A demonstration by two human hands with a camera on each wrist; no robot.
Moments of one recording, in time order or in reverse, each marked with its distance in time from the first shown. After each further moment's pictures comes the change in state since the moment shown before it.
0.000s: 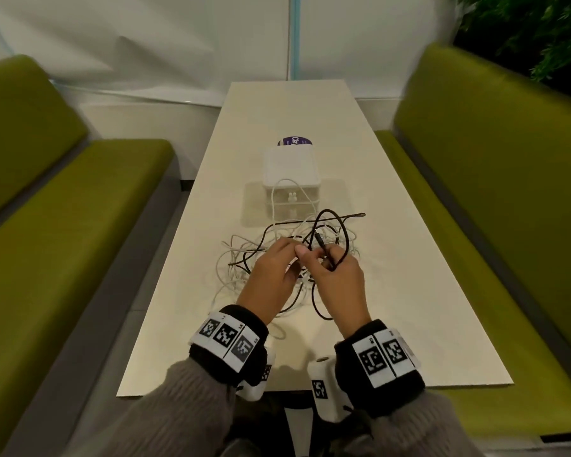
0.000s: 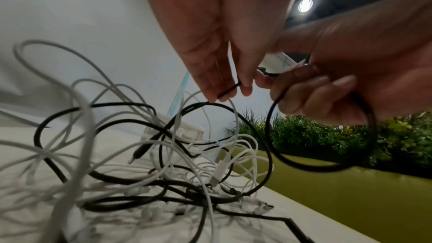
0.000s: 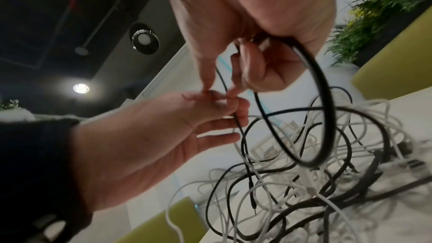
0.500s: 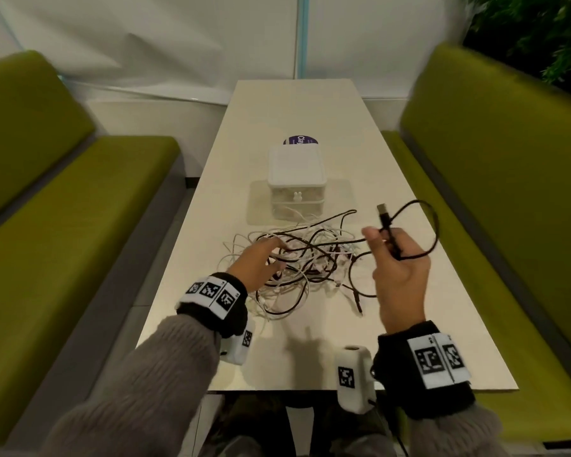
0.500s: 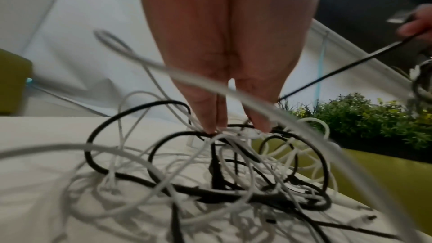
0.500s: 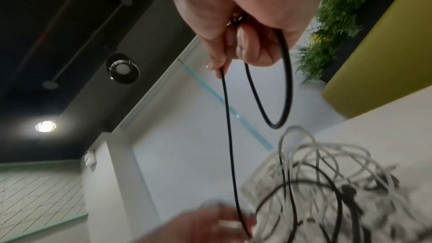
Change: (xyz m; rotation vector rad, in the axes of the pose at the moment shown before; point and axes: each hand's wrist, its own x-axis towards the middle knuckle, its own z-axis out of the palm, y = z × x) left_hand 0.019 -0.050 -0.020 0.154 -0.379 -0.371; right_hand 0.011 -0.007 -0.045 0.259 0.264 -0.226
